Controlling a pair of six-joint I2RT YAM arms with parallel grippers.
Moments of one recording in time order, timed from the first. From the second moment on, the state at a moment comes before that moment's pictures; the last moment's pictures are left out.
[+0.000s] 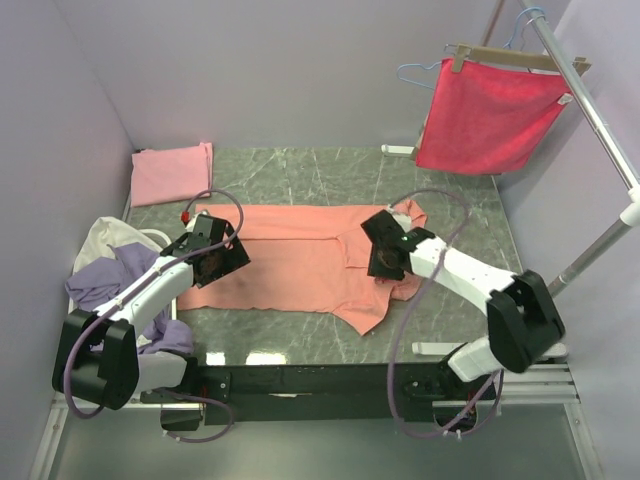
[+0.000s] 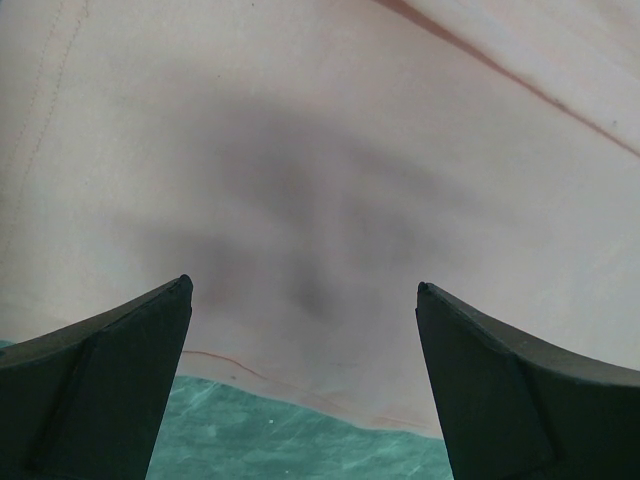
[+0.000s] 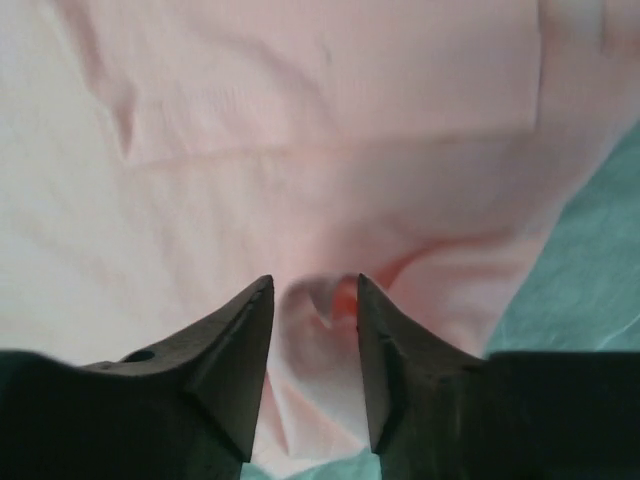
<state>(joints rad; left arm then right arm) -0.29 1.25 0.74 -0.48 -0.19 -0.74 0.59 1.41 0.91 -0.68 0.27 0.75</state>
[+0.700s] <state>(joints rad) -0.29 1.28 0.74 -0.48 -0.18 -0.71 0.57 1.05 0.75 -0.80 0.20 0.79</state>
